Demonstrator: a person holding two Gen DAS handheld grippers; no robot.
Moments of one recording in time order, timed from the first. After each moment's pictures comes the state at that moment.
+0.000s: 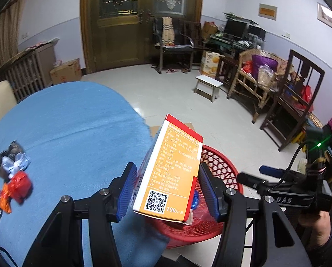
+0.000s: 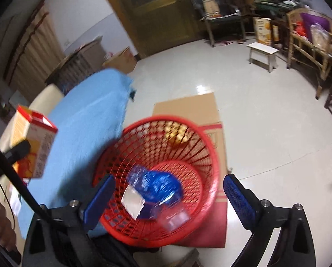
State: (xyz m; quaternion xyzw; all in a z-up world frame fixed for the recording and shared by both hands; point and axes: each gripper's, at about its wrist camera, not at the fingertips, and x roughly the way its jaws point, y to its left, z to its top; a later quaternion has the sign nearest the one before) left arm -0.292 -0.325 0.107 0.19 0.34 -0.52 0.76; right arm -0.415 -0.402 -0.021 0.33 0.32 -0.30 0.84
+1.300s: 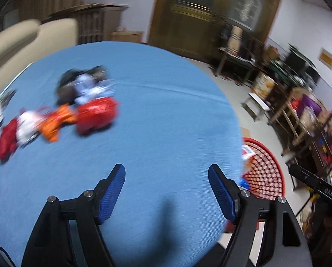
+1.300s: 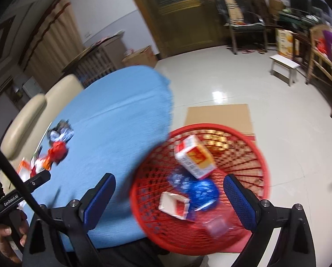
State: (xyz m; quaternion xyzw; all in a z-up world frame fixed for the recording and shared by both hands) left arm -0.186 -0.164 0.068 0.06 0.43 -0.35 0.83; right arm -0.335 -0.349 0.006 0.28 0.33 -0.24 0.87
